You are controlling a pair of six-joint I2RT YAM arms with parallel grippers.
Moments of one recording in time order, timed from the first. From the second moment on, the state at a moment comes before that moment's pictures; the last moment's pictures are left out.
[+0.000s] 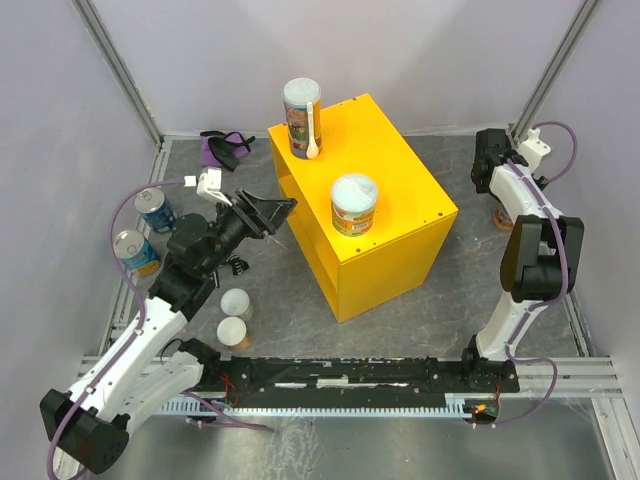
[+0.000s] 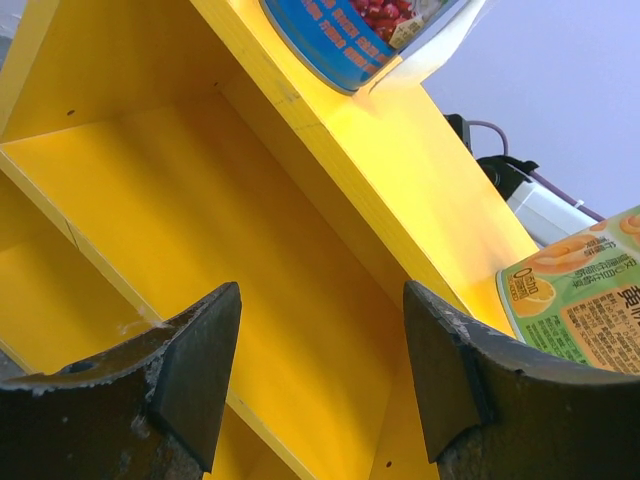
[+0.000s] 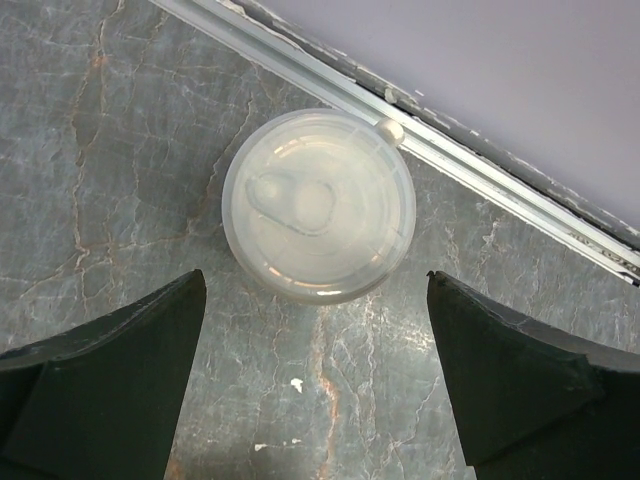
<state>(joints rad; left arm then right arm) -0.47 0.80 0.73 0.12 0.14 -0.77 -0.07 1.84 1.47 -0.66 0.87 0.71</state>
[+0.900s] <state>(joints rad) -0.43 0.83 0.68 0.23 0.16 -0.77 -0.08 1.88 1.47 -0.64 0.97 0.78</state>
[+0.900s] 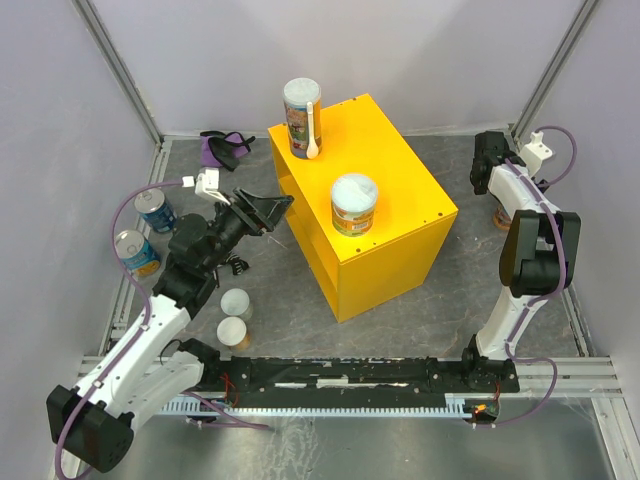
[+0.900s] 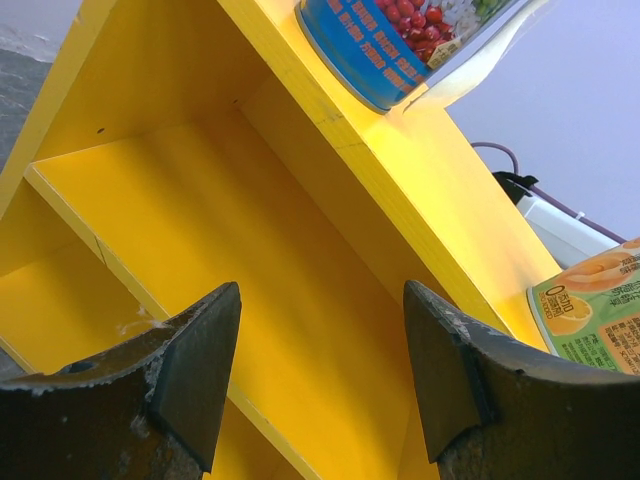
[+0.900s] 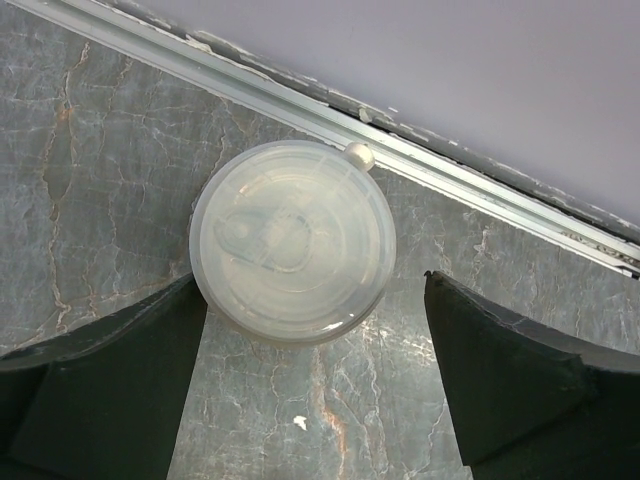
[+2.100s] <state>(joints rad) -0.39 0.69 0.69 0.12 0.10 -0.77 -0.02 1.81 1.38 -0.61 0.83 0.76</state>
